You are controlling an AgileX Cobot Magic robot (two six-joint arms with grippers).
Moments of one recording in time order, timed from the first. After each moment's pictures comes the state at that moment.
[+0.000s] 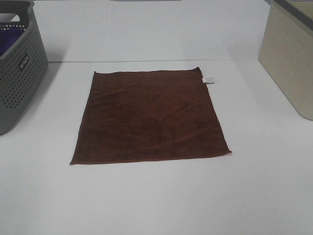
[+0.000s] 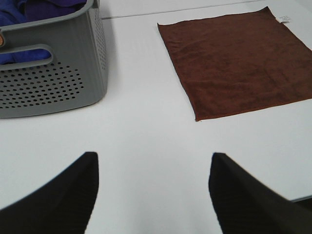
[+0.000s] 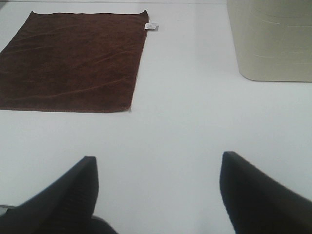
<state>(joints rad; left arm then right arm) -0.04 0.00 -0.50 -0.15 1.06 0.14 -0.01 -0.01 -0.50 0.14 1.07 -0.14</state>
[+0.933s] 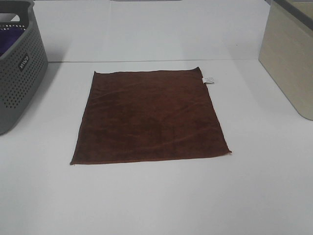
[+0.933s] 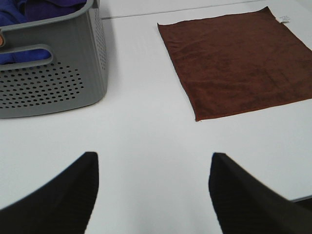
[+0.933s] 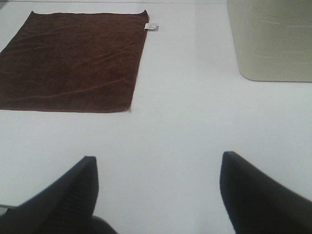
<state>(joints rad) -0.04 0.00 -0.50 -0.15 1.06 0.14 -0.01 -0.01 -0.50 0.14 1.07 -0.14</state>
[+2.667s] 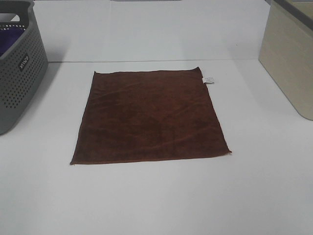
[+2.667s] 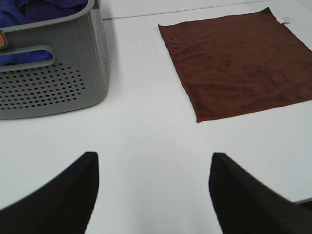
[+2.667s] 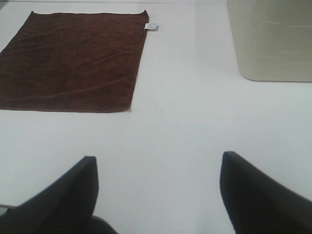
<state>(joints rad) -0.04 0.00 -0.50 -0.15 1.05 0.13 -0.01 -0.01 -0.50 0.14 1.07 -0.14</state>
